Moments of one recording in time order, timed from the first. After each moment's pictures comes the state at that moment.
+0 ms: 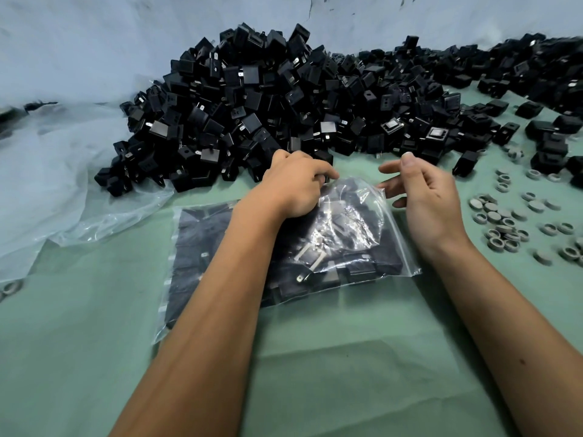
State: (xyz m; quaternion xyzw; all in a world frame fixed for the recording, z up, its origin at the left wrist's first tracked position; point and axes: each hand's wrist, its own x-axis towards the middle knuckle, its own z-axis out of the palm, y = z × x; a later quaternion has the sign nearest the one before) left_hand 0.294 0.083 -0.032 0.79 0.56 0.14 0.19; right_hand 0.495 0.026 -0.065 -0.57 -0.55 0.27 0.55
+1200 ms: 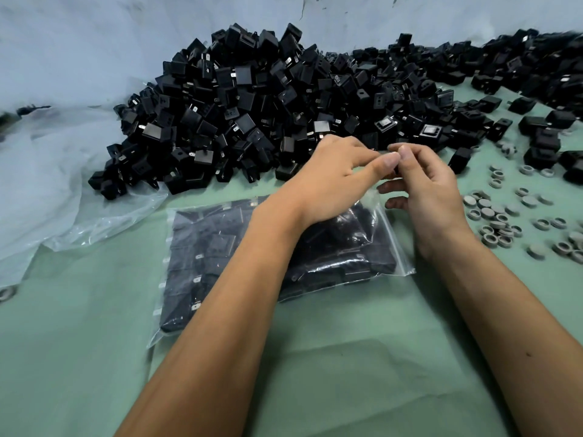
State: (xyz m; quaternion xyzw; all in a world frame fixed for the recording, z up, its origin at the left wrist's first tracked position) left_hand 0.337 0.058 -0.014 0.84 0.41 0.25 0.25; right_hand 0.498 0.029 -0.060 -0.51 -0.47 0.38 0.61
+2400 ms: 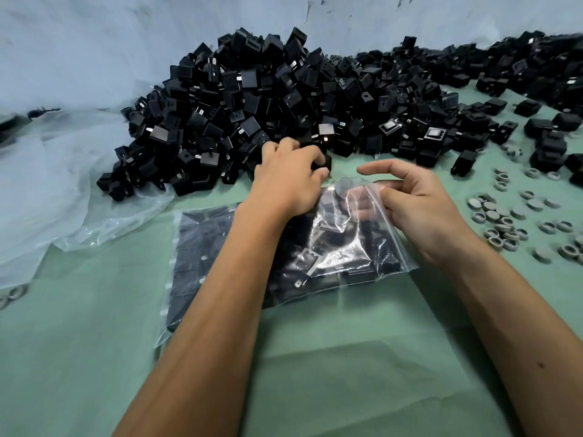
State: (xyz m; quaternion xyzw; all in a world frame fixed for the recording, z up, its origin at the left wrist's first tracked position) left_hand 0.298 0.079 -0.027 0.77 0.61 0.19 0.10; right_hand 0.494 0.020 -0.055 -0.47 -0.51 0.50 0.52
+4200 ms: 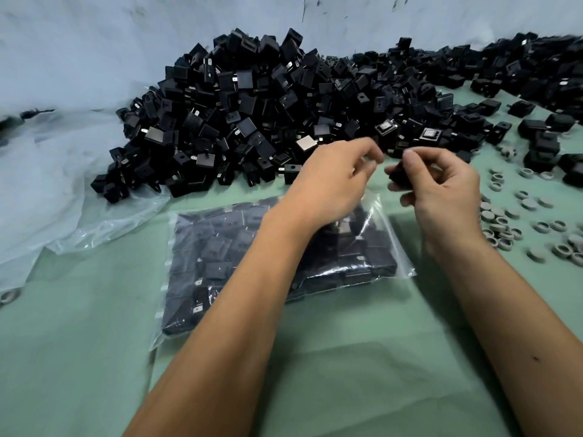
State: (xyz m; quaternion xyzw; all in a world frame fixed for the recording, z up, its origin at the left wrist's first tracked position) left_hand 0.343 0.053 -0.012 0.80 0.46 0.29 0.23; right_hand 0.506 0.029 -0.059 -0.52 -0.45 0.32 0.65
